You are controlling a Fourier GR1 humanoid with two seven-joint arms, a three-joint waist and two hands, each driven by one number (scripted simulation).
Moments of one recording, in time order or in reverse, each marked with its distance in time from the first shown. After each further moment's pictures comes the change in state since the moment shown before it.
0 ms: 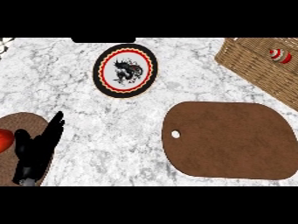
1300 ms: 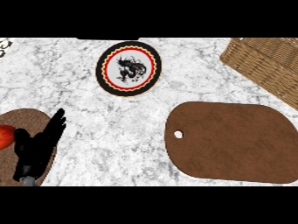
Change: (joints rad) left arm -0.017 0.019 -0.019 0.001 0.019 -0.002 -0.025; right arm -0.192 0.073 0.037 -0.113 0.014 0.082 0.185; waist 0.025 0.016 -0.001
